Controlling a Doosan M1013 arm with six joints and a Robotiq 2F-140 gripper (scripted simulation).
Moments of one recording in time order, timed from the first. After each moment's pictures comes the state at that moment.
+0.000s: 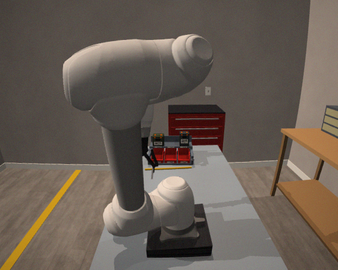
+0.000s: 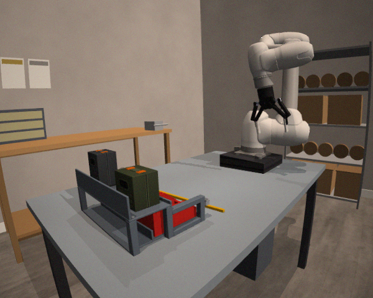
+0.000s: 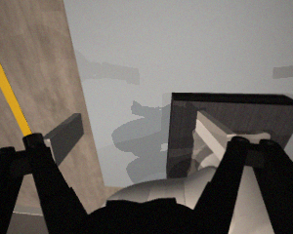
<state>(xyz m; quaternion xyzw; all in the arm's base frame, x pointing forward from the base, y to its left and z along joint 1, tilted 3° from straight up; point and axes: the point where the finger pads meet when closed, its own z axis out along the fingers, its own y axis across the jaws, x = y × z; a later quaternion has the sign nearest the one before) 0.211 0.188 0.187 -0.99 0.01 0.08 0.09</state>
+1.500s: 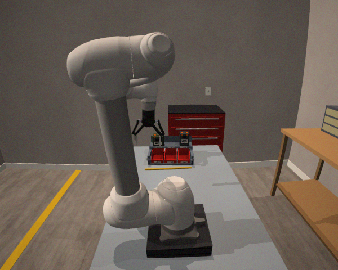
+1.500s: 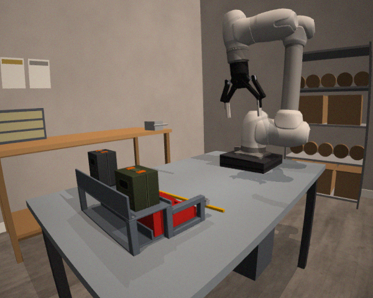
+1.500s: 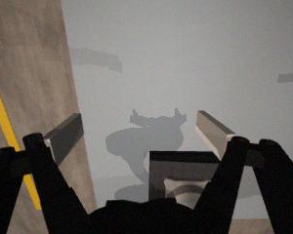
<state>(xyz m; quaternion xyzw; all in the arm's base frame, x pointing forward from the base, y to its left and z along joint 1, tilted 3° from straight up) 0.438 0.138 0.269 -1.00 0.01 0.03 0.06</state>
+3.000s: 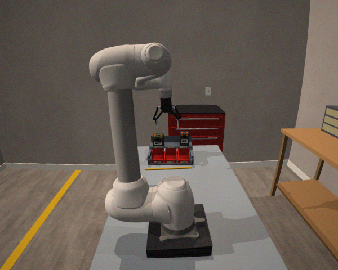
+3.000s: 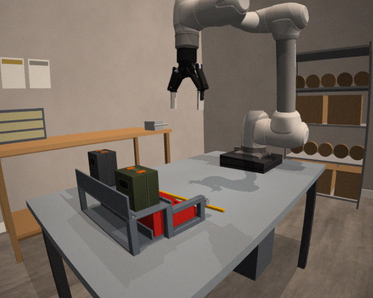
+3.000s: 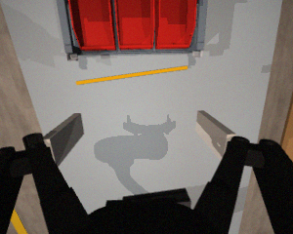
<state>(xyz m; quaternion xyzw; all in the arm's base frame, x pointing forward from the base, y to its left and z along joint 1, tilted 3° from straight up) 0.652 0.006 0.298 -1.00 0.05 0.00 0.00</state>
